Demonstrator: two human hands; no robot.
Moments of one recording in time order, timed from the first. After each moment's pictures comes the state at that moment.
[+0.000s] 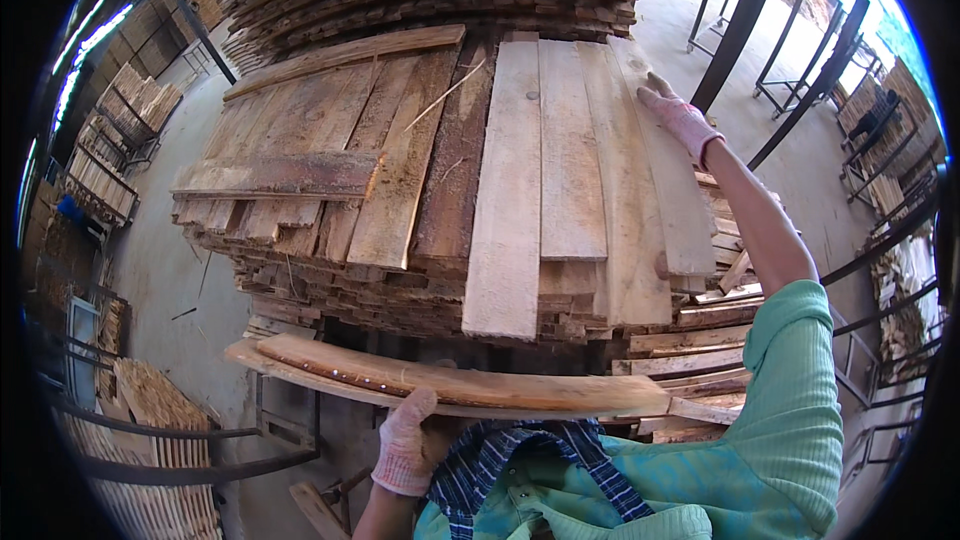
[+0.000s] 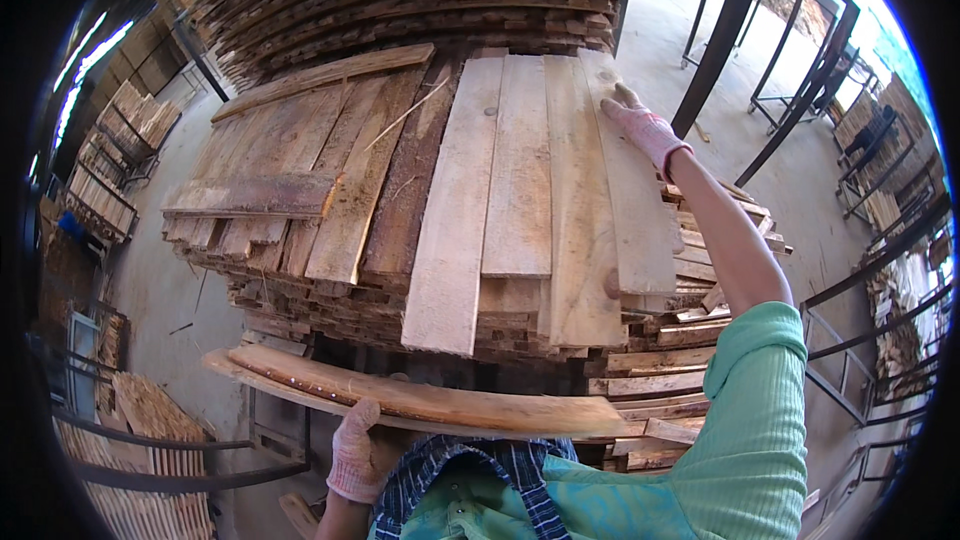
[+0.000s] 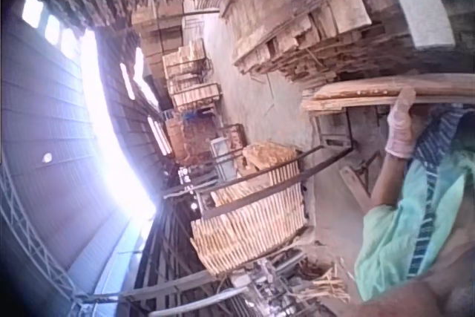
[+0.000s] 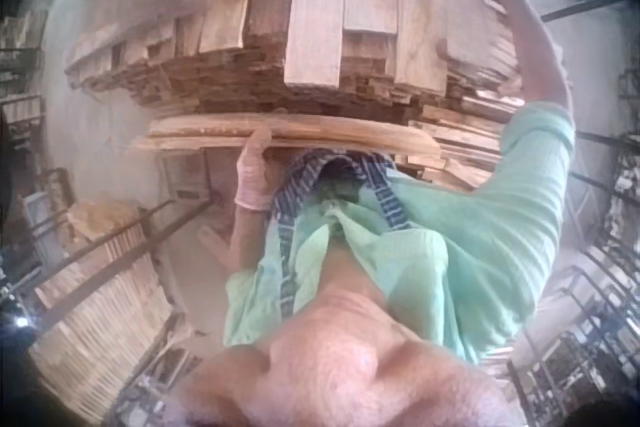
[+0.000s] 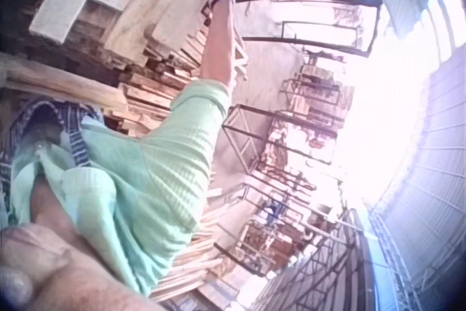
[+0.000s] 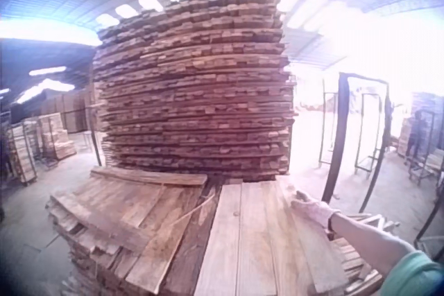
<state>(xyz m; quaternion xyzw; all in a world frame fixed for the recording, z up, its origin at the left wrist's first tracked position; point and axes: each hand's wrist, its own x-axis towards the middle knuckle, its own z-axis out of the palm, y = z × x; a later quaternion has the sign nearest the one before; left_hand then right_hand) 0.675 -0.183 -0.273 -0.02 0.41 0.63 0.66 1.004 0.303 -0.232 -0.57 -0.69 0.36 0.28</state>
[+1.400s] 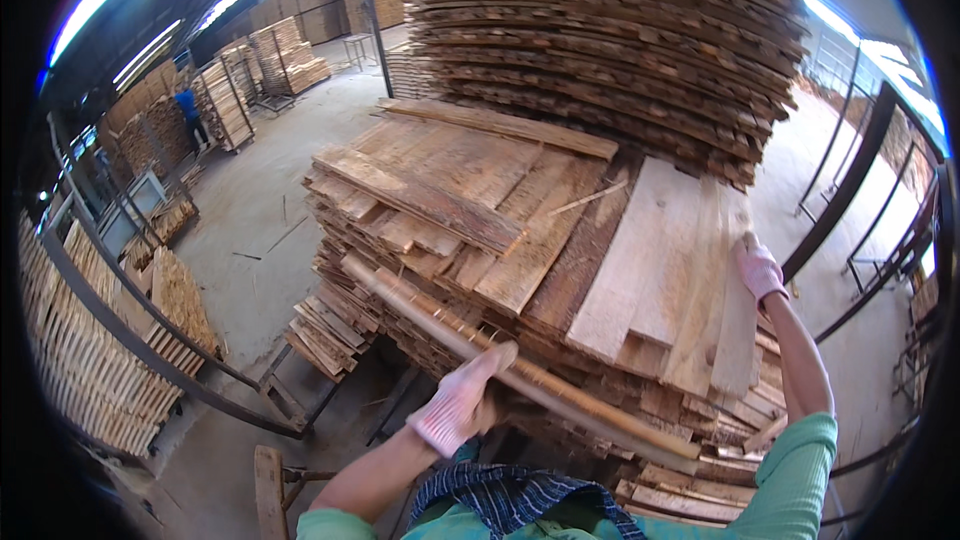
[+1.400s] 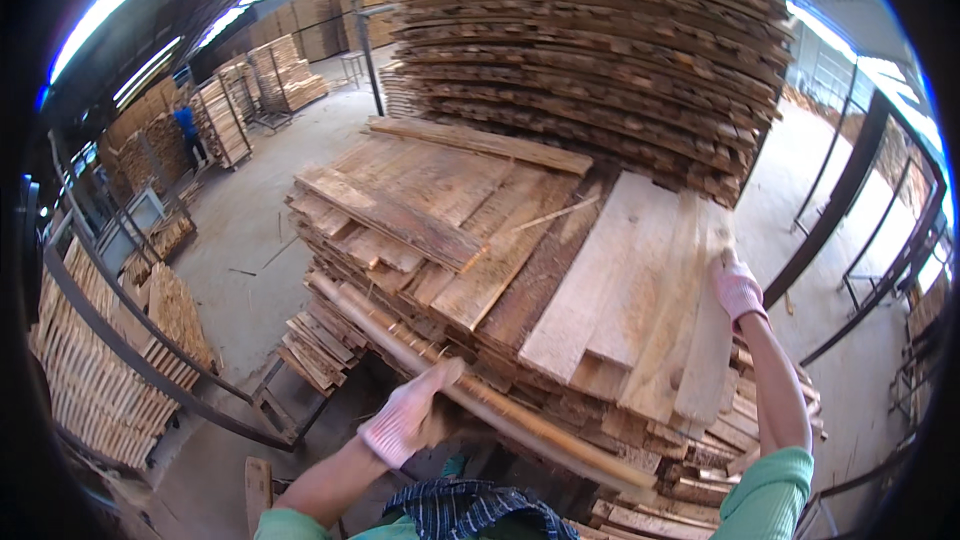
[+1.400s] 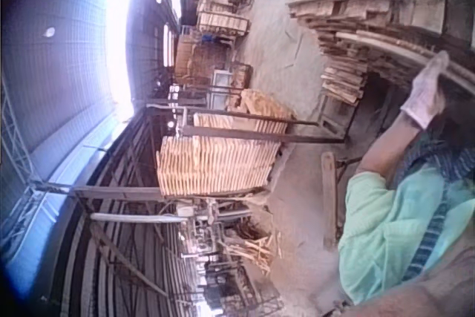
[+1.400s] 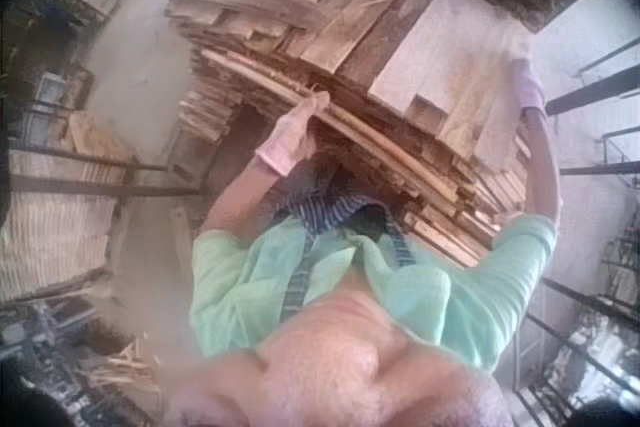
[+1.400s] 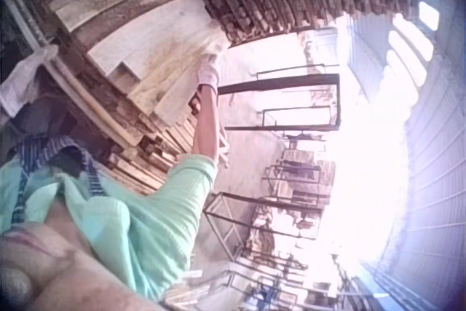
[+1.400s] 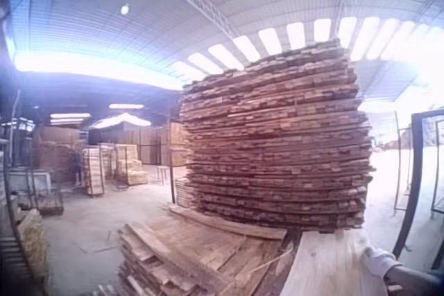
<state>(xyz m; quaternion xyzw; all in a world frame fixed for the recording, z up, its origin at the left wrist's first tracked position) 0.661 -0.101 -0.230 0.09 0.32 0.66 0.68 1.023 0.369 -0.262 -0.55 -0.82 -0.11 0.09</state>
